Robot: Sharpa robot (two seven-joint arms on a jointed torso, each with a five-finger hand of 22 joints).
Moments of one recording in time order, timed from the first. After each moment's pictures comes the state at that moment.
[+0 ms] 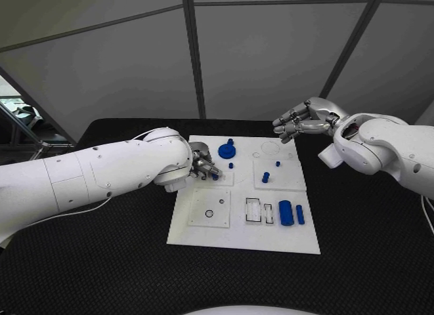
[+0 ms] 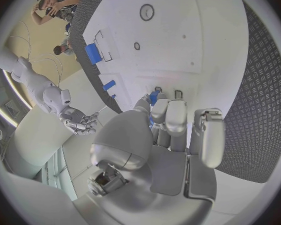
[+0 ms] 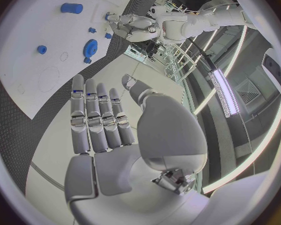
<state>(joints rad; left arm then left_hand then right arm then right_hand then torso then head) 1.33 -0.60 -0.12 1.36 -0.97 0.02 -0.58 1.30 0.27 -0.13 0.04 0.36 0.73 0.08 0.65 1.16 1.24 0.00 1.15 1.31 1.39 -0.05 1.23 1.19 0.05 1.46 0.07 1.54 1.31 1.32 -0.80 0.01 1.33 -0.70 -0.15 0.07 1.21 -0.11 0.38 -0.10 0.17 1.04 0.17 0.07 0.08 1.19 0.13 0.07 0.06 1.21 0.08 0.06 0.17 0.18 1.11 0.18 0.26 0.14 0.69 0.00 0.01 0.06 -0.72</state>
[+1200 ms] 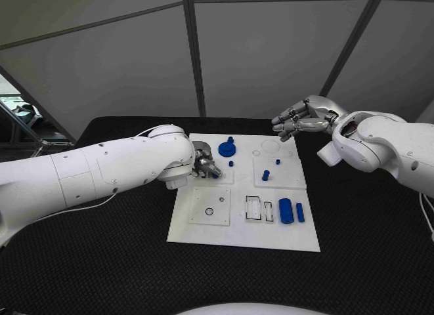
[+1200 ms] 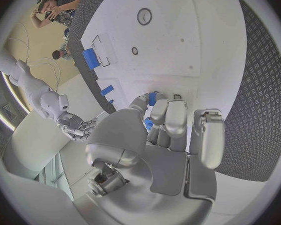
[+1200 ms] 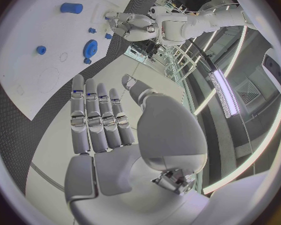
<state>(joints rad) 1.33 -0.57 -0.12 1.32 -0.98 0.08 -0.60 1.13 0.24 0.03 -0.03 0.50 0.75 0.07 0.70 1.18 1.26 0.00 1.17 1.31 1.40 -0.05 1.24 1.19 0.05 1.47 0.07 1.56 1.31 1.32 -0.79 0.01 1.32 -0.71 -0.15 0.07 1.21 -0.11 0.38 -0.10 0.17 1.03 0.18 0.07 0.08 1.19 0.12 0.07 0.06 1.21 0.08 0.06 0.16 0.18 1.11 0.18 0.25 0.13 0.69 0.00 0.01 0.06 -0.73</state>
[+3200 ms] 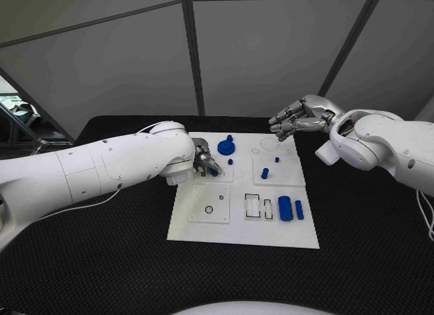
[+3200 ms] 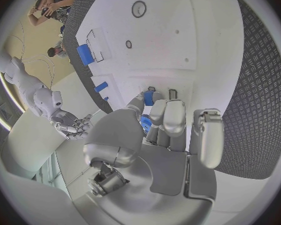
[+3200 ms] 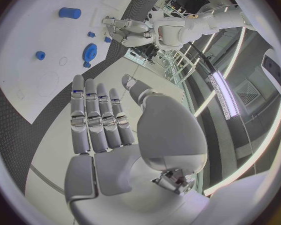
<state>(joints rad) 1.33 -0.53 -0.12 1.27 -0.98 0.07 -0.63 1.05 0.19 0.09 -0.06 0.23 0.78 0.05 0.71 1.16 1.26 -0.01 1.18 1.31 1.41 -0.06 1.24 1.19 0.05 1.46 0.06 1.56 1.31 1.32 -0.79 0.01 1.32 -0.72 -0.13 0.07 1.21 -0.11 0.38 -0.10 0.17 1.03 0.18 0.07 0.08 1.18 0.13 0.07 0.06 1.20 0.09 0.06 0.16 0.18 1.11 0.18 0.25 0.13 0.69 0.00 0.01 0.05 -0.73</state>
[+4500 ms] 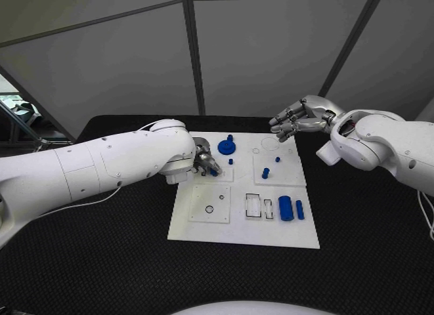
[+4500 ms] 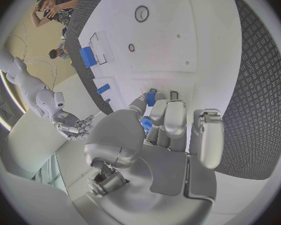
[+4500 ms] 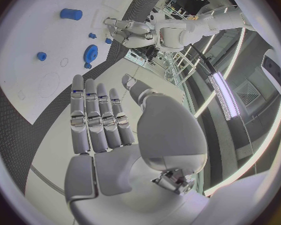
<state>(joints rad) 1.34 -0.54 -0.12 1.28 -0.97 0.11 -0.63 1.09 0.21 0.14 -0.09 0.26 0.76 0.06 0.71 1.17 1.26 0.00 1.19 1.31 1.41 -0.06 1.24 1.19 0.05 1.46 0.06 1.57 1.31 1.32 -0.79 0.01 1.32 -0.72 -0.12 0.07 1.21 -0.11 0.37 -0.10 0.17 1.03 0.18 0.07 0.08 1.18 0.13 0.07 0.06 1.20 0.09 0.06 0.16 0.18 1.11 0.18 0.25 0.13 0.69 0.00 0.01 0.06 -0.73</state>
